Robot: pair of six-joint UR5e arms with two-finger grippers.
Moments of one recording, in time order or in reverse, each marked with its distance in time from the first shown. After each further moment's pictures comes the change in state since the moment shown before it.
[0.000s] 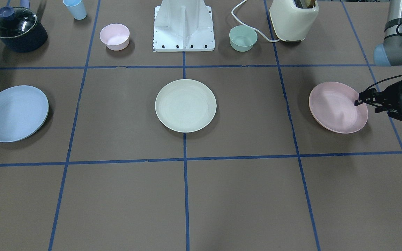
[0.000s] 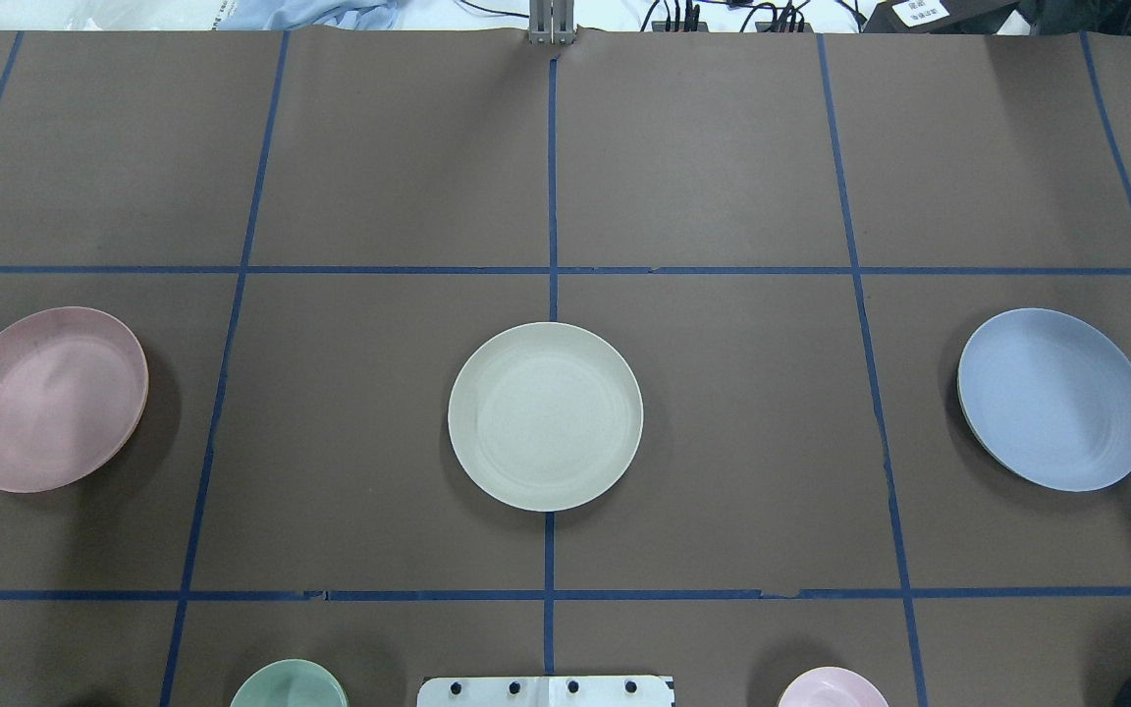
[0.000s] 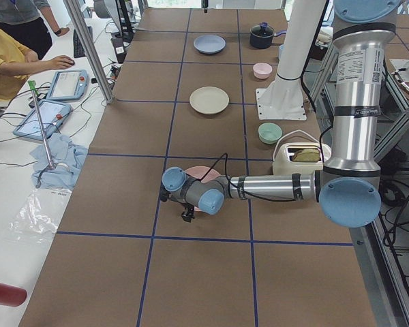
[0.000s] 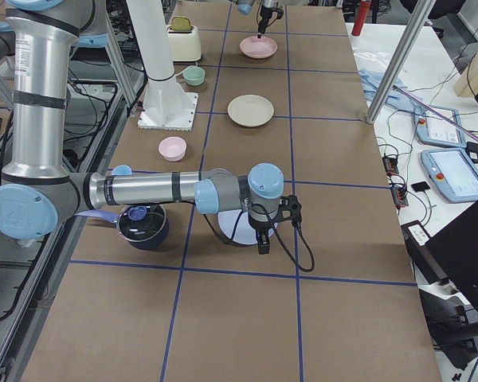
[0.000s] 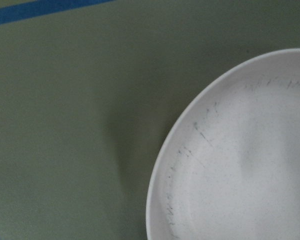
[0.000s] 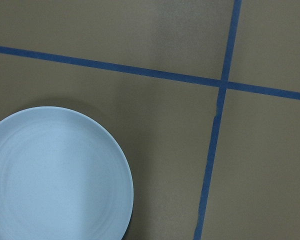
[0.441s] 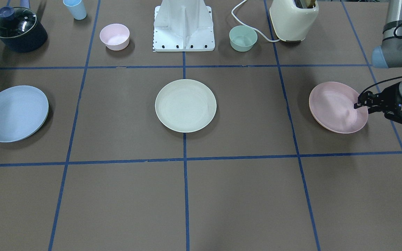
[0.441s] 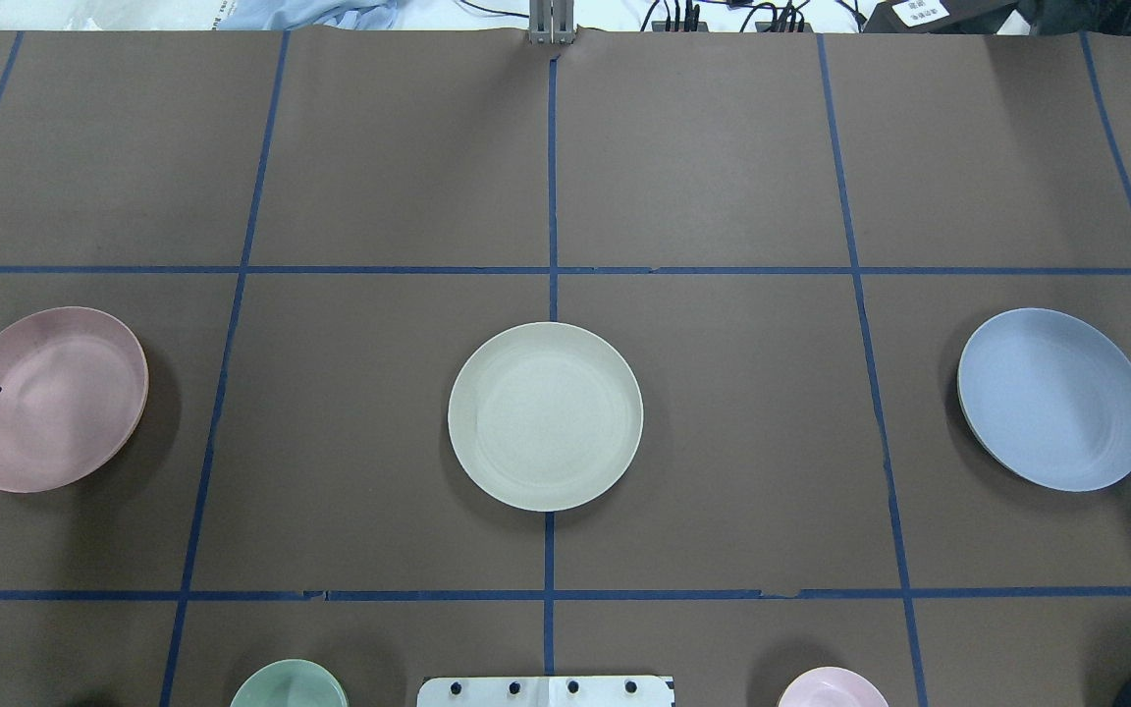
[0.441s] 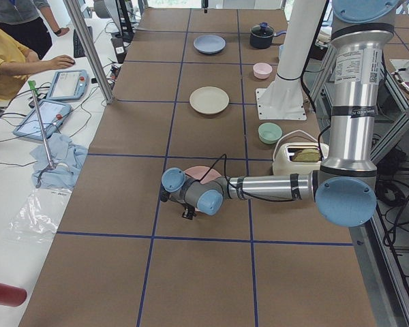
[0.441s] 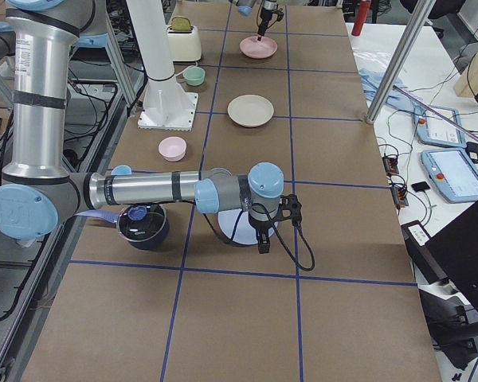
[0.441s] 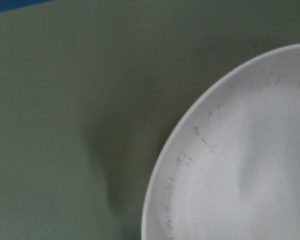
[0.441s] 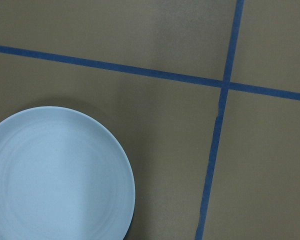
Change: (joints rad) left arm 0.011 -0.006 0.016 -0.010 0.001 0.000; right arm -0.002 0.000 0.002 0.000 0.001 0.000
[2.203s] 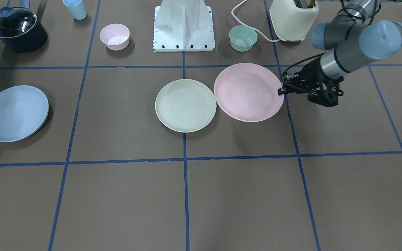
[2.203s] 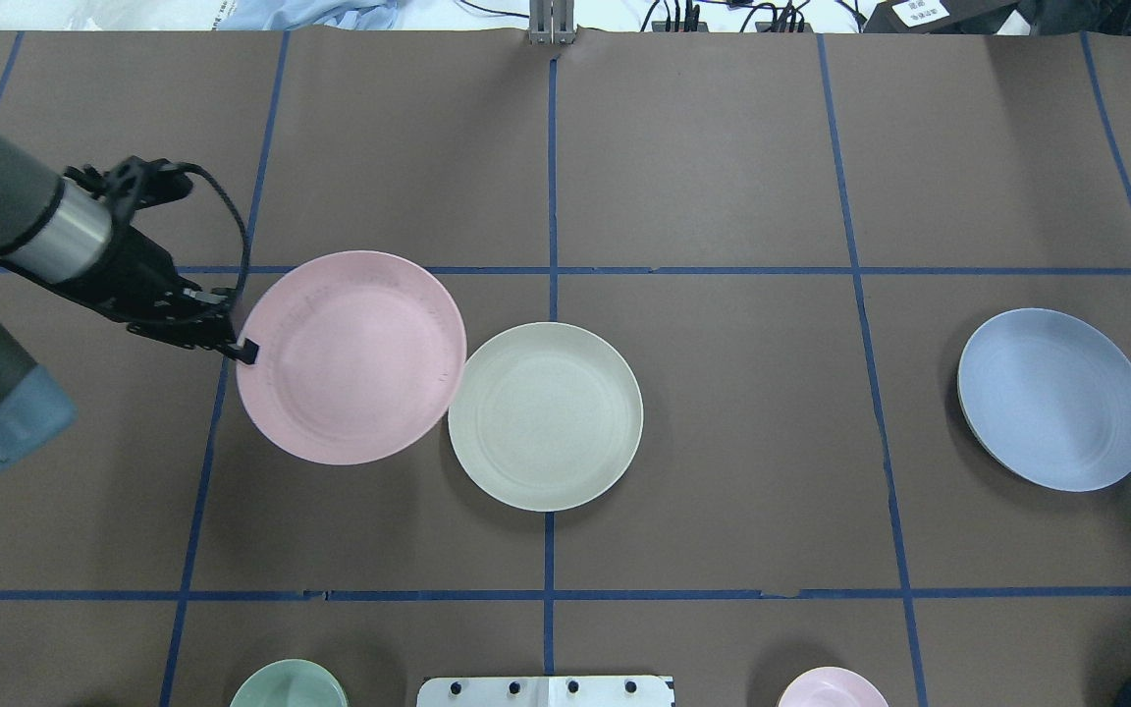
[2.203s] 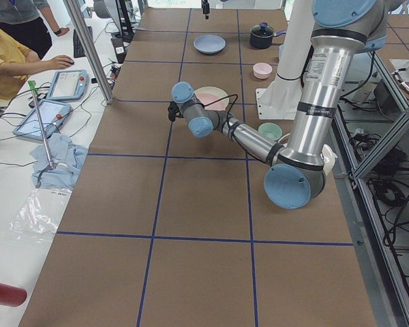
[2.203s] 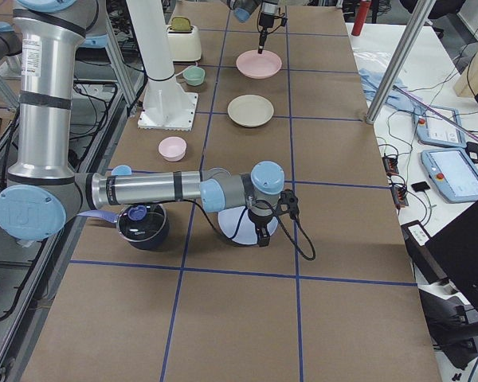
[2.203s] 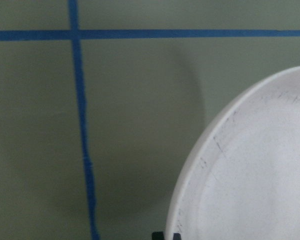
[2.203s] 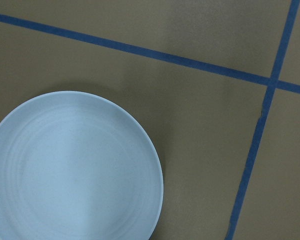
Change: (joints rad) left arm 0.276 -0.269 -0.384 0.019 0.022 -0.840; right arm -0.088 0.000 -0.014 0.047 0.011 0.002
